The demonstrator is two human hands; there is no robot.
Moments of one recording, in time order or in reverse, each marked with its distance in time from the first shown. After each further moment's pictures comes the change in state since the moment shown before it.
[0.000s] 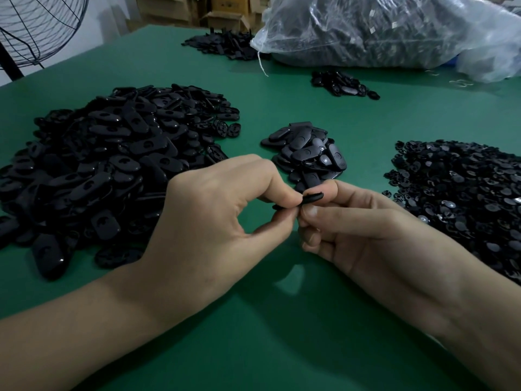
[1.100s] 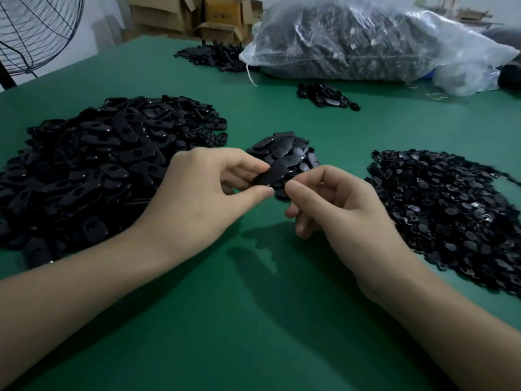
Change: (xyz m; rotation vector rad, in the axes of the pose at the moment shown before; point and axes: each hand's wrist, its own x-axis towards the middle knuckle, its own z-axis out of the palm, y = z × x) left_hand 0.028 -0.017 0.006 -0.077 -0.113 -0.321; right_hand 0.008 0.003 -0.013 -0.533 0.307 -0.334
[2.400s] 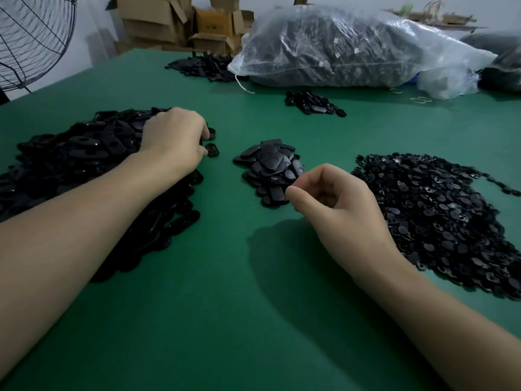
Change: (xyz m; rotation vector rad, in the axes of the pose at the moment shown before) left_hand 0.115 -0.048 -0.015 0.953 -0.053 -0.140; right_hand 0.006 0.000 -0.018 -0.336 0.158 -0.084
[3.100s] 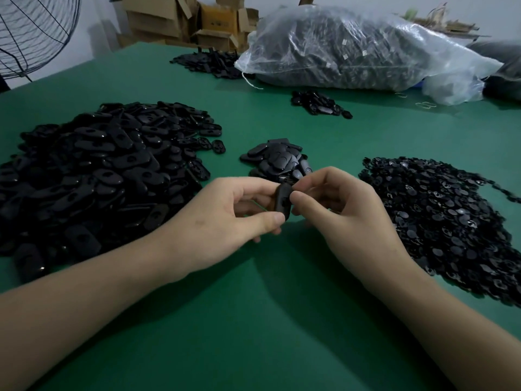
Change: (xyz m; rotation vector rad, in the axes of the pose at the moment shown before) left_hand -0.126 0.039 -0.008 -1.312 -0.404 0.216; right_hand -0.001 -0.002 0.002 -0.008 -0.060 -0.056
